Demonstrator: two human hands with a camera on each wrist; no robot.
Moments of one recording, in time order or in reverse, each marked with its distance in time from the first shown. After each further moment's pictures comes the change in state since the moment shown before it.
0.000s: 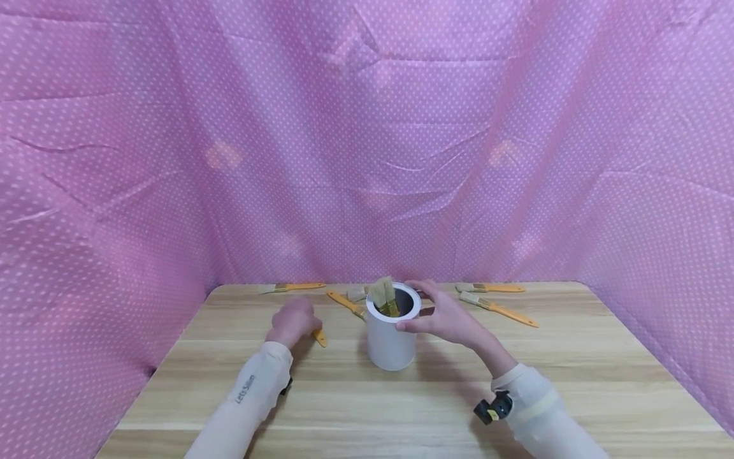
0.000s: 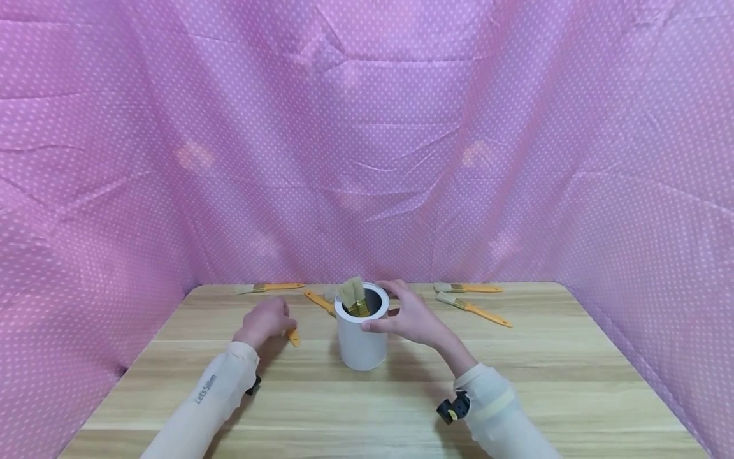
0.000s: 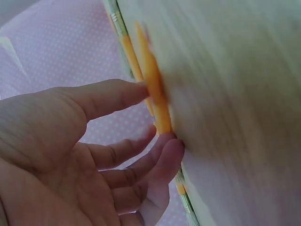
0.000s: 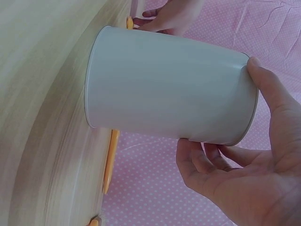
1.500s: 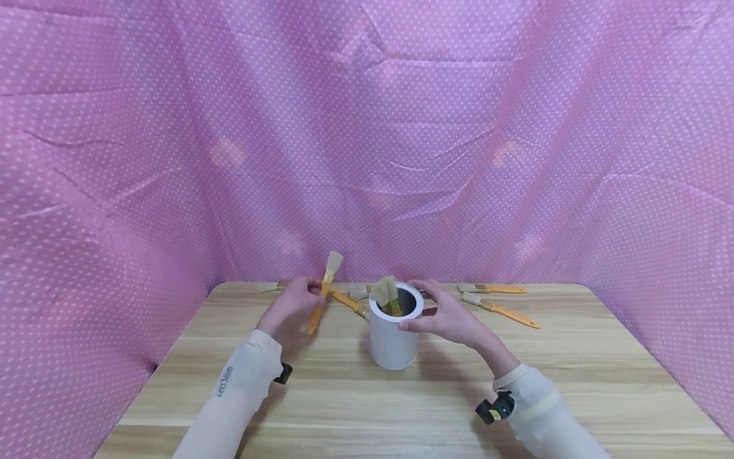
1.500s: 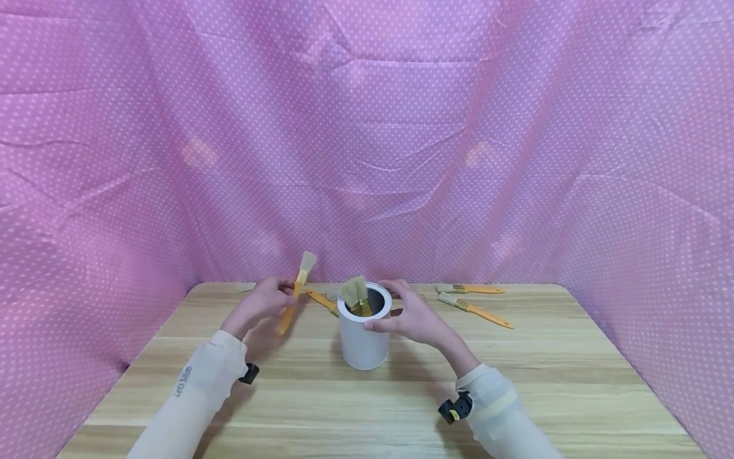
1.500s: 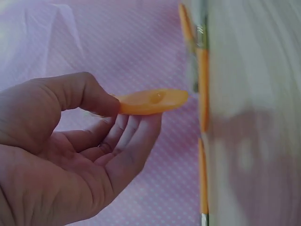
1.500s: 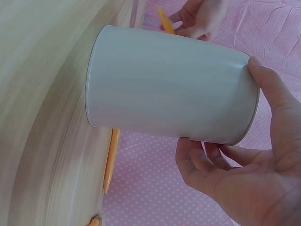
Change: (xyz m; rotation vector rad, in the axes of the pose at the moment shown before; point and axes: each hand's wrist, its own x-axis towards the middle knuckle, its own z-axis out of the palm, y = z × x) left_hand -0.013 0.011 -0.040 -0.721 -0.138 0.102; right_hand -0.001 0.002 -0.001 -0.002 -0.023 0.010
